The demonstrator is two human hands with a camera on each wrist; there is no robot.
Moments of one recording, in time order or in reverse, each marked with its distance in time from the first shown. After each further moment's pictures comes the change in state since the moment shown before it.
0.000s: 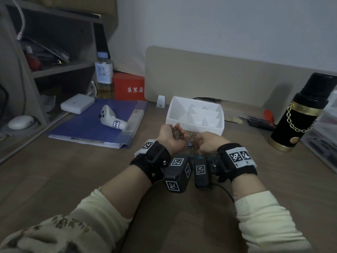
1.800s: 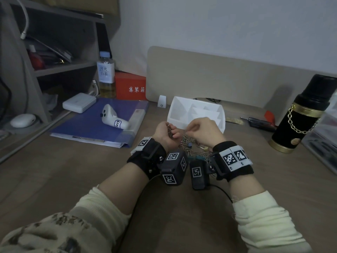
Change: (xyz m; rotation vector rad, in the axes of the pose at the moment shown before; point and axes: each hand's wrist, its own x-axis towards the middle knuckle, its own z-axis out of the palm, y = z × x) left_hand 0.001 0.018 -0.006 0.048 -0.022 -0.007; right_hand -0.009 -0.030 -0.007 0.347 0.387 -0.175
